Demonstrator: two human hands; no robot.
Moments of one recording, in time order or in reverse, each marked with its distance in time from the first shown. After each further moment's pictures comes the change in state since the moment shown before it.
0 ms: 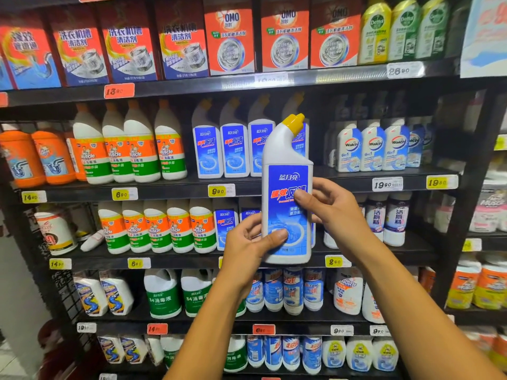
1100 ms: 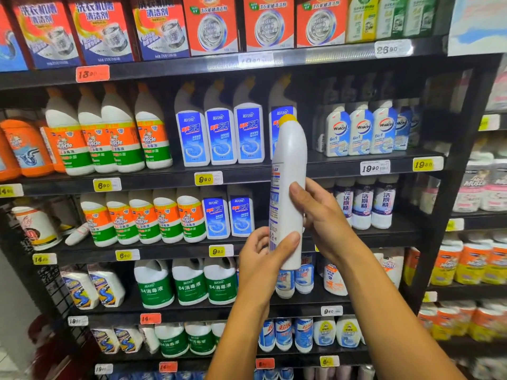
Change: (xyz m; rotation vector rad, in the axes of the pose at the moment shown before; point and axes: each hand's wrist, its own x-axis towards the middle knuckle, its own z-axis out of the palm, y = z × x) left_hand -0.032 -0.039 0.038 0.000 0.112 -0.072; right_hand -0.018 0.020 0.005 0.128 0.017 0.122
